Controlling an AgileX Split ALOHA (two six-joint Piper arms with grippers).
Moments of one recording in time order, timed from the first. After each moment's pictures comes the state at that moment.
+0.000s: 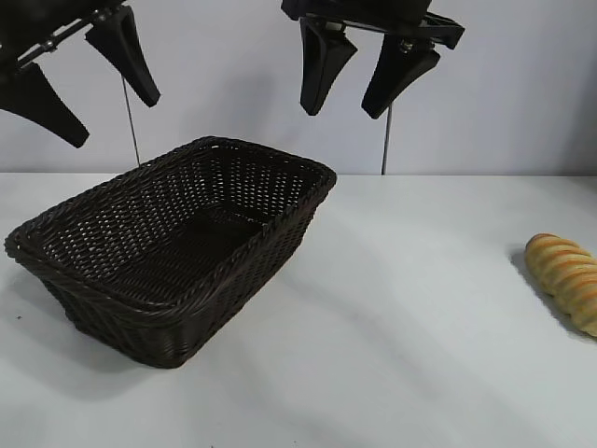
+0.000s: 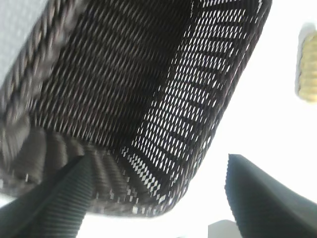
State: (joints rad) left arm -0.17 1.62 -1.25 -0.53 1.05 0.02; right arm 0.42 1.96 -1.86 0.18 1.19 -0.10
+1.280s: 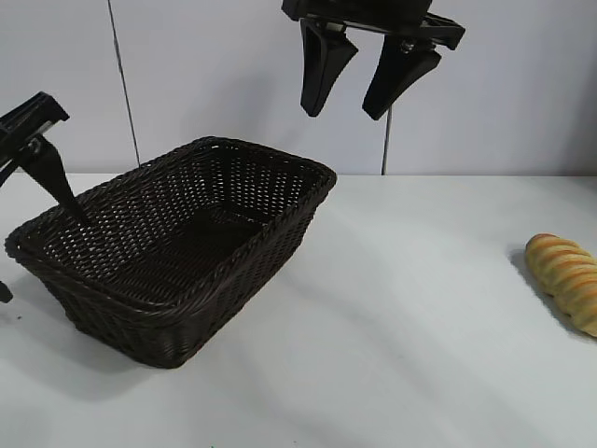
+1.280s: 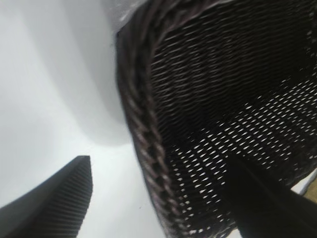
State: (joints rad) left arm -0.22 1.54 -0.79 -0.55 0.54 -0.54; right arm 0.42 1.96 -1.86 0.18 1.21 -0.10
